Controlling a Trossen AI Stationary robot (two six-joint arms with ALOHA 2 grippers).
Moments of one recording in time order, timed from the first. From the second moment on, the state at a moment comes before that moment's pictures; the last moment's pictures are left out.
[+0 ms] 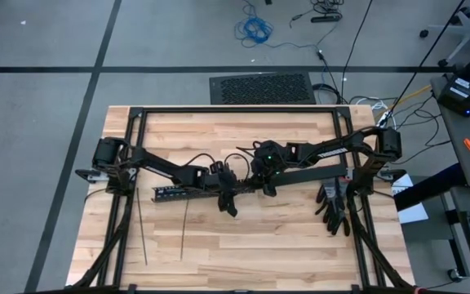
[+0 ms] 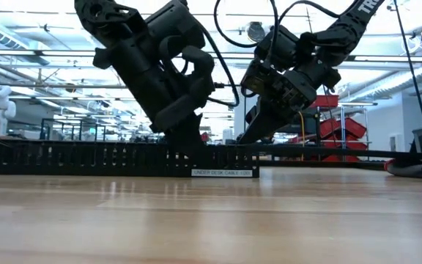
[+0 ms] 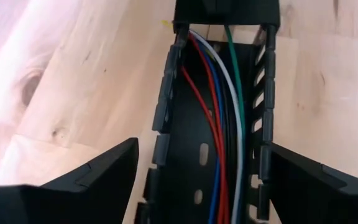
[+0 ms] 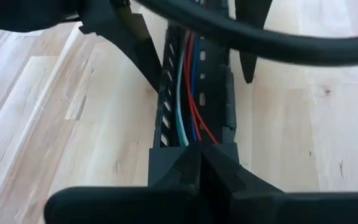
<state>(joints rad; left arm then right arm) -0.07 1.81 0.95 -0.04 -0.22 -0.20 -0.19 1.71 0.81 0.07 -0.36 -0.12</state>
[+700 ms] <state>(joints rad) -0.07 1.85 0.95 0.07 -0.21 -0.20 -0.19 1.71 0.81 0.10 -0.36 -0.11</state>
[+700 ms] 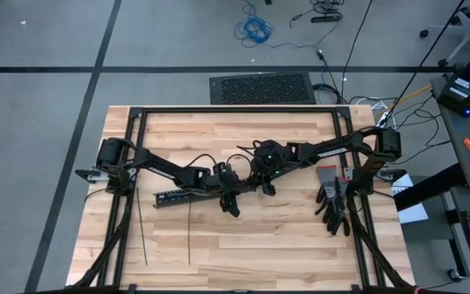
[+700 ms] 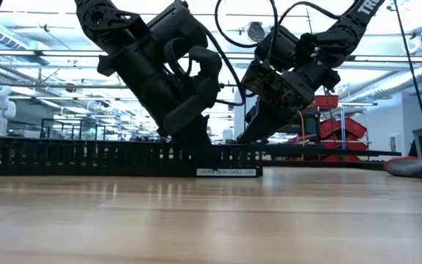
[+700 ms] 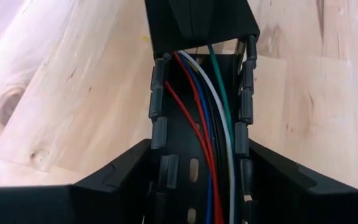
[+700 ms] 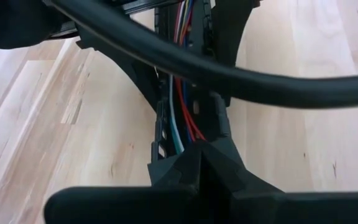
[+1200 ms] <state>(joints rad) -0.07 1.85 0.95 0.07 -0.21 -0.20 -0.19 1.71 0.81 0.10 -0.35 -0.09</state>
